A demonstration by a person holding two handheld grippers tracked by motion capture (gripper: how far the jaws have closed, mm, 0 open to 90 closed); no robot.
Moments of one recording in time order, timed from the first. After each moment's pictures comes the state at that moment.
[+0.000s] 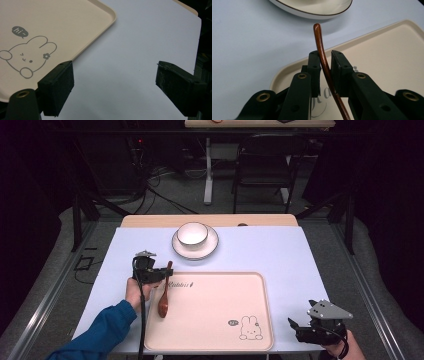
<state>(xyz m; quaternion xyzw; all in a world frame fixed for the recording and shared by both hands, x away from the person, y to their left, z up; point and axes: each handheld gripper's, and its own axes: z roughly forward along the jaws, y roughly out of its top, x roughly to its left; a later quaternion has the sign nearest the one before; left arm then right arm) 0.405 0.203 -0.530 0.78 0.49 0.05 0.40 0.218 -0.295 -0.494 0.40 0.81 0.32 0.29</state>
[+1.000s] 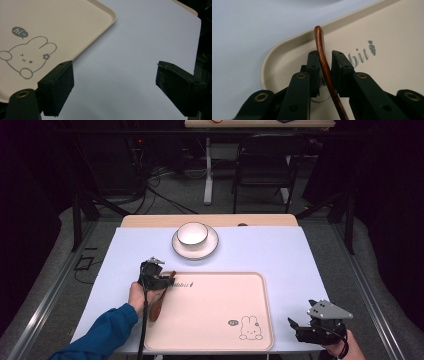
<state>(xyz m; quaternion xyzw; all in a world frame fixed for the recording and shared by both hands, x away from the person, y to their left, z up) 0.397 0.188 -0.546 0.82 0.47 0.07 0.32 0.218 -0.295 -0.494 0.40 0.81 0.32 0.29</state>
